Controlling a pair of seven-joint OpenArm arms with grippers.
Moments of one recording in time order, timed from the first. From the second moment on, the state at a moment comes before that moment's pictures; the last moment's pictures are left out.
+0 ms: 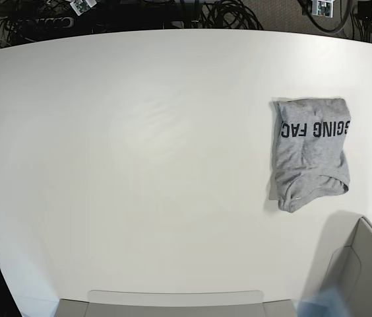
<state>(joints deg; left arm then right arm) 72.7 -13.8 -14.0 115.4 -13.3 -2.4 16.0 -67.0 27.9 1.8 120.2 17.6 17.0 -29.0</state>
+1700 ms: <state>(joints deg) 15.6 -8.2 -4.4 6.7 -12.9 -2.2 -17.9 -7.3 26.8 -77.7 13.3 17.5 16.8 11.8</state>
